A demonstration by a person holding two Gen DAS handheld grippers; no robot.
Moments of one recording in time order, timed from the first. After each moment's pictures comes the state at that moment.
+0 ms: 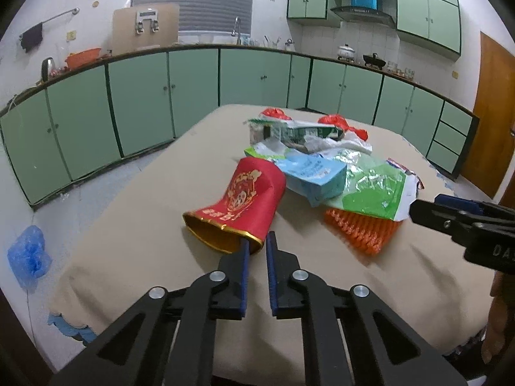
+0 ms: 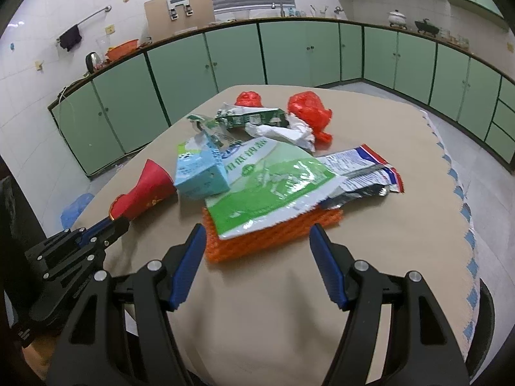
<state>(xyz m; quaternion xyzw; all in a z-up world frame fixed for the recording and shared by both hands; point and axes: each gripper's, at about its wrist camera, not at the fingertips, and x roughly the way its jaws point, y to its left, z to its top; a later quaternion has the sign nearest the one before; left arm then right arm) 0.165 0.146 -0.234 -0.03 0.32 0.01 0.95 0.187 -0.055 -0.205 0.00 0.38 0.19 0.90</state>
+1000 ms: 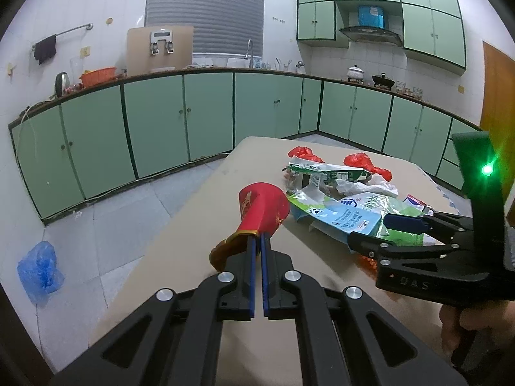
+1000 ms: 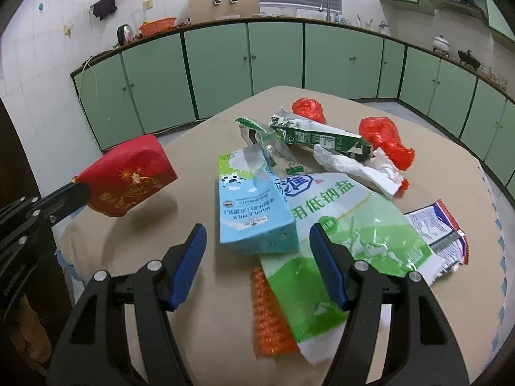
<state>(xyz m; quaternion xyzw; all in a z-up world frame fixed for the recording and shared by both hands) 0.174 0.188 -0.202 -0.02 0.28 0.03 0.96 0.241 0.026 -0.222 -0.07 0.38 0.25 0.89</state>
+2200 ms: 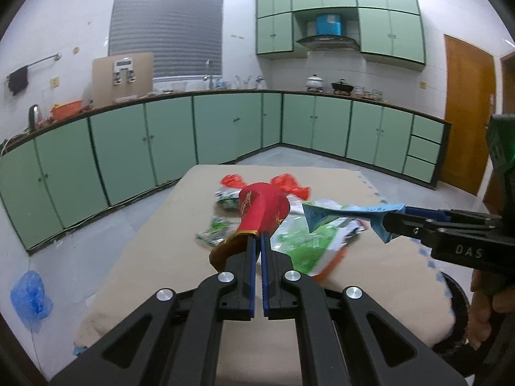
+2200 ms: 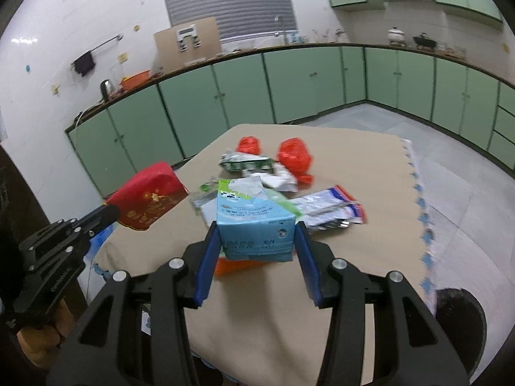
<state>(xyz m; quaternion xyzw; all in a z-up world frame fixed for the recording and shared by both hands) 0.133 0.086 -0.142 0.01 0.24 -0.05 0.97 0.158 -0.133 -0.134 0.03 0.33 0.19 0.92</state>
